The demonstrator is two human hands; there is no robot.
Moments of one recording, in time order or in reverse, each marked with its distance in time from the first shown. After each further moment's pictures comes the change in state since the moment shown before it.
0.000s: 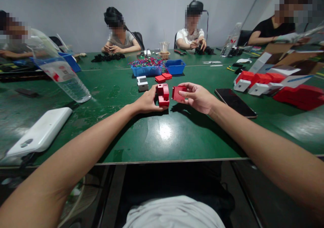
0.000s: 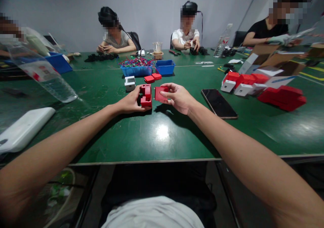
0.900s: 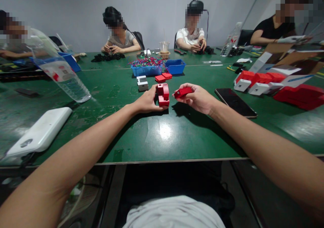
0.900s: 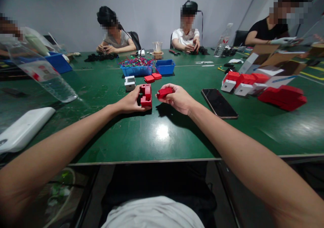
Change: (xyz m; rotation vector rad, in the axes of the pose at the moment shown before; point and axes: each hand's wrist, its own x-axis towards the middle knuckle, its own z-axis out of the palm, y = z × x) left_hand 0.000 0.003 -0.001 0.022 -0.009 -0.027; right_hand 0.000 -0.001 0.001 -0.021 -0.045 0.038
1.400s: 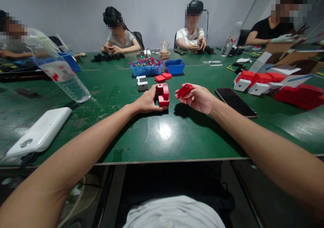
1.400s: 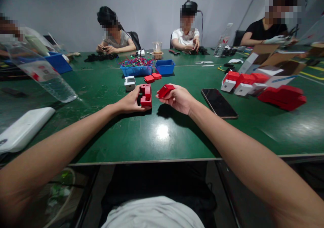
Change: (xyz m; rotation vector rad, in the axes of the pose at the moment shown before) left_hand 0.000 -0.001 0.000 -0.026 0.001 0.009; right_hand -0.006 -0.010 0.010 0.069 0.103 0.096
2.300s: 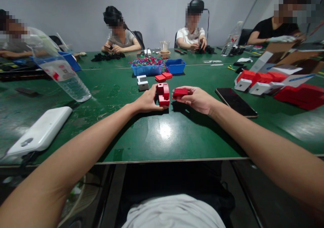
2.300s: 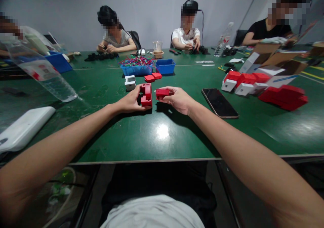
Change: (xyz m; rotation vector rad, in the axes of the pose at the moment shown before) left_hand 0.000 0.002 -0.001 -0.010 0.003 -0.017; right_hand 0.011 0.015 -0.012 -0.138 -0.097 -0.077
